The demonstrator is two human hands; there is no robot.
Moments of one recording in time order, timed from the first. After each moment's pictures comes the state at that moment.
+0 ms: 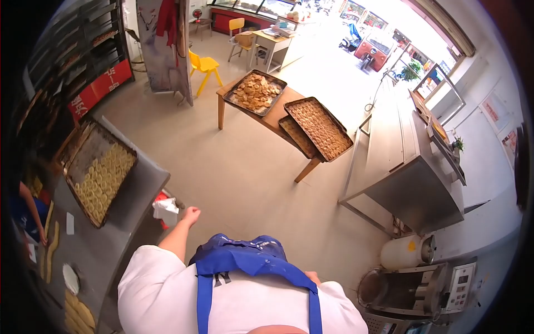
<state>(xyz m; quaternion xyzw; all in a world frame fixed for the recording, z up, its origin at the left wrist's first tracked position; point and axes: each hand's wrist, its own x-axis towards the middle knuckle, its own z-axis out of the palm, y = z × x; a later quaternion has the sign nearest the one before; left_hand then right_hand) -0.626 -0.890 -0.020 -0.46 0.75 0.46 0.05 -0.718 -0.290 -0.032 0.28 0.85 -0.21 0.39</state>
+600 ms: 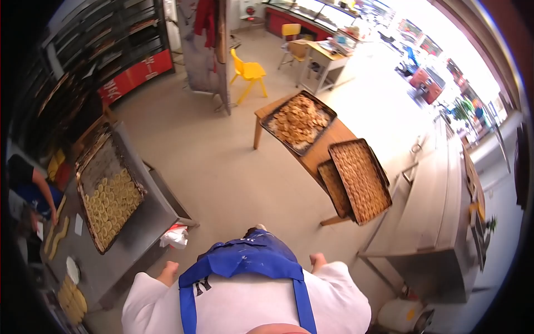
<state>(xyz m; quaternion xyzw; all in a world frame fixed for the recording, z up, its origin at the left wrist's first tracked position) -0.483 -0.923 -0.113 -0.75 0.46 0.44 0.14 -1.099 -0.505 -0.180 -0.02 0.88 0.05 0.47</state>
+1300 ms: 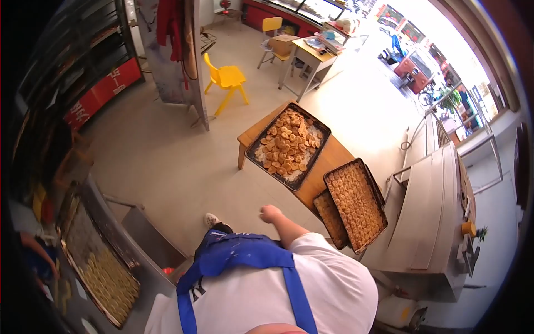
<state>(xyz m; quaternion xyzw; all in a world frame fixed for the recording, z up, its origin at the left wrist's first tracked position) -0.683 -1.074 -0.082 -0.74 0.39 0.55 0.04 -1.214 -0.983 -0.019 -0.45 0.83 0.03 0.34</state>
